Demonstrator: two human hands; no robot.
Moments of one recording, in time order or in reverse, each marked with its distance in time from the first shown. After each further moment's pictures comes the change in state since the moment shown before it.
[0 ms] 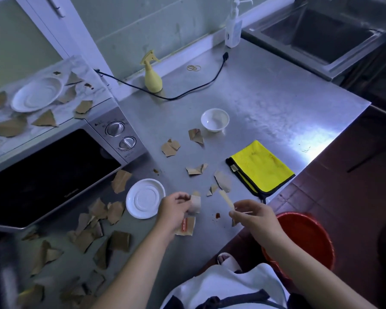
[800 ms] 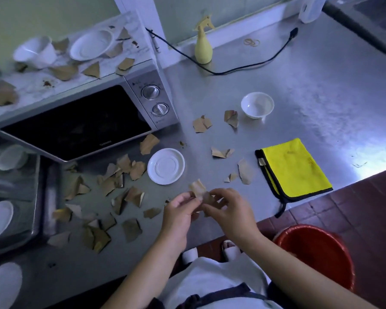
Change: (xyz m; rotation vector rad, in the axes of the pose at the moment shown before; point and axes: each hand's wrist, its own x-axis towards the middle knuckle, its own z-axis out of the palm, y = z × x) left_hand -0.084 -0.013 0.032 -0.562 0.290 -0.138; right_hand 0.022 0.018 0.047 -0.467 -0.268 -0.353
